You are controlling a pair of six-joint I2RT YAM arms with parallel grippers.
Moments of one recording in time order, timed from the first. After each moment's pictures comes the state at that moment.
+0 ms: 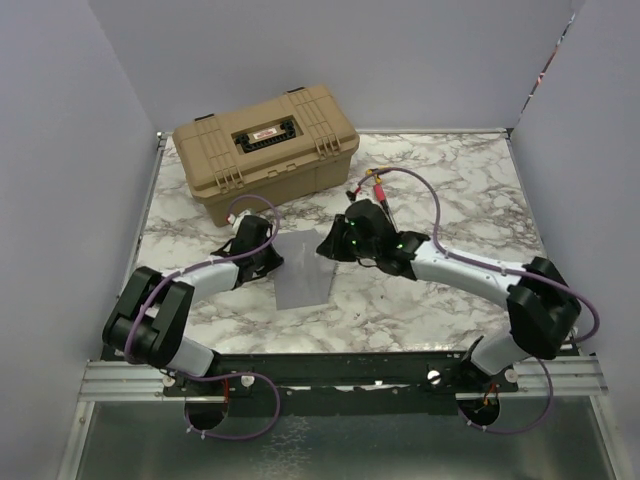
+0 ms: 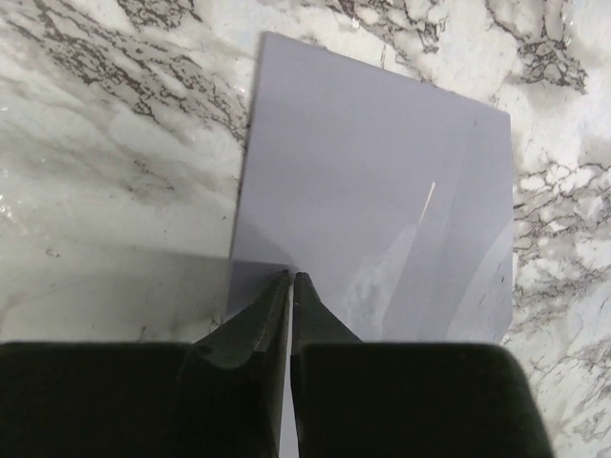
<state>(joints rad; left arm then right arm) -0.40 1.48 0.59 0.06 -0.04 -0.87 0.87 1.59 1.04 -0.12 0.08 0.74</state>
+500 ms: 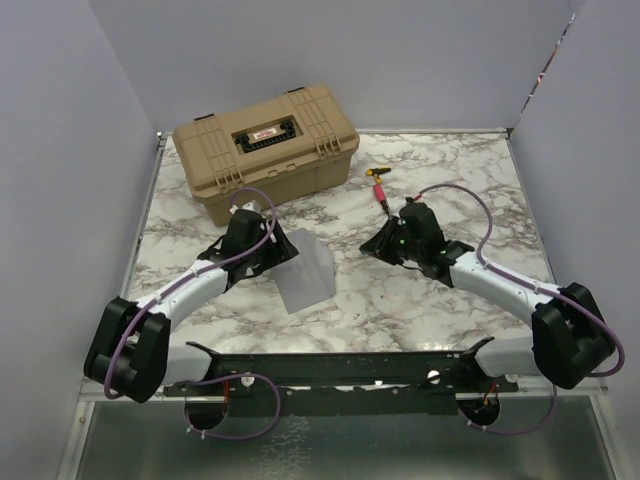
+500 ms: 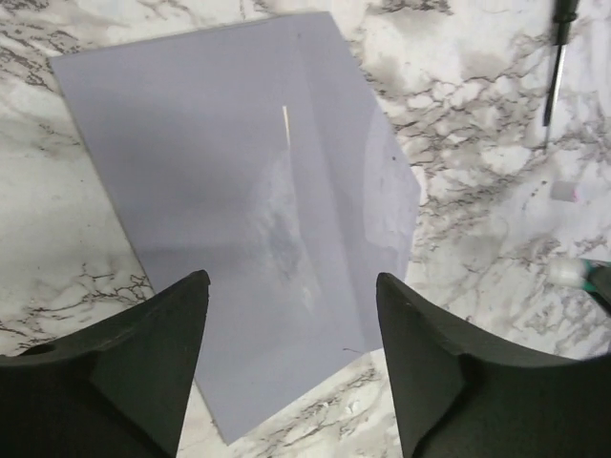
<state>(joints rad) -0.40 1.29 0.63 -0.10 0.12 -0.77 0.60 1.33 0.76 -0.07 -0.07 0.90</state>
